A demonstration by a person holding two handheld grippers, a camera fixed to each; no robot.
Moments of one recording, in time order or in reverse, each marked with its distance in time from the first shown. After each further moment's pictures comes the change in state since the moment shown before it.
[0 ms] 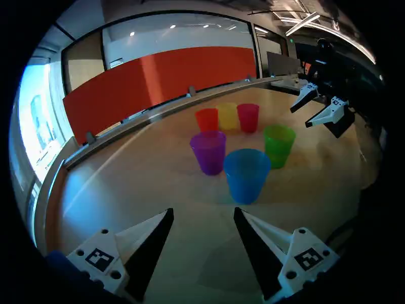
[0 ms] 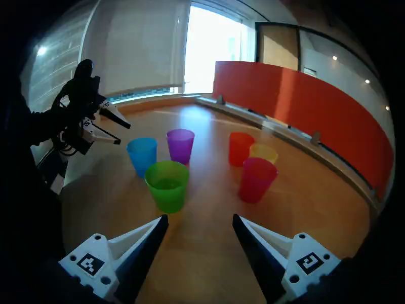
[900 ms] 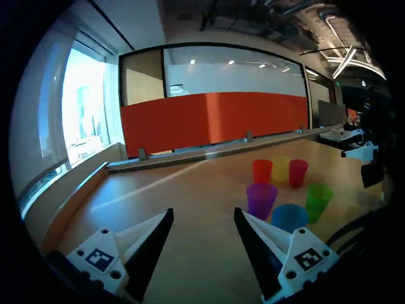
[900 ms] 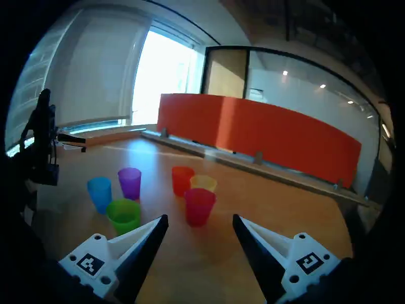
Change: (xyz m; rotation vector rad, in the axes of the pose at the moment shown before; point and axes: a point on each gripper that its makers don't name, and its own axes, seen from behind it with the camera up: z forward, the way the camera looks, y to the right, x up) left arm 0.051 -0.077 -0.035 0.334 0.275 -0.226; right arm 0.051 0.059 -0.045 -0.378 0.212 0.091
